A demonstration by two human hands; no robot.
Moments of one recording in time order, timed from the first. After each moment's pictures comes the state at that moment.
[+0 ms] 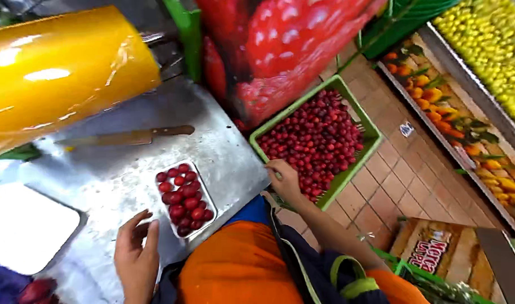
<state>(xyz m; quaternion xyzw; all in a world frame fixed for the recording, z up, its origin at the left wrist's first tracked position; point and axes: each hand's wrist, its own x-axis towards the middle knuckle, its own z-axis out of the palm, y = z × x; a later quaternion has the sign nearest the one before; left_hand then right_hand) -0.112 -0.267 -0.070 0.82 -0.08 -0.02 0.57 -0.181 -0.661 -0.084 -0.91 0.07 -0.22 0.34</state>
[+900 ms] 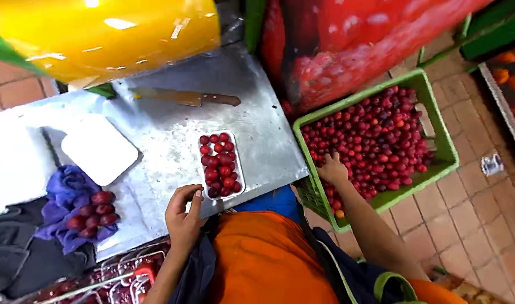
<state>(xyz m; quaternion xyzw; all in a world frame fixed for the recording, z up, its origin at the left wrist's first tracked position) -0.158 -0.279 -0.071 0.79 -0.03 0.03 0.61 -0.175 -0.772 -0.174 -0.91 0.31 0.24 0.10</state>
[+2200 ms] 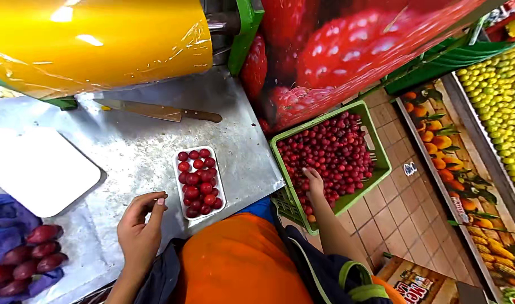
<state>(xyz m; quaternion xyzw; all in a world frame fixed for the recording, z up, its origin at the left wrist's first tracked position) -0.114 -0.250 -0.080 0.76 -0.06 0.04 0.65 -0.203 -0.772 -0.174 -0.66 0.46 -0.13 0.58</state>
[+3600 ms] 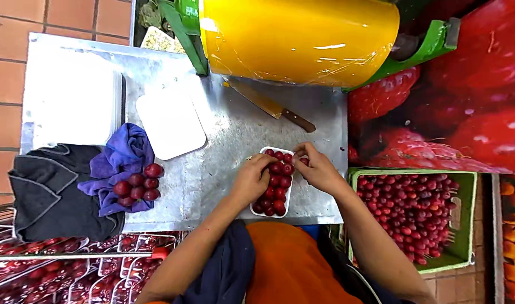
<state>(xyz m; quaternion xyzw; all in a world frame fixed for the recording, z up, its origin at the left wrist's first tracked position) -0.031 -0.280 -0.087 0.83 -0.09 -0.11 0.54 0.018 -0.503 -0.024 -0.89 -0.05 0.28 0.36</state>
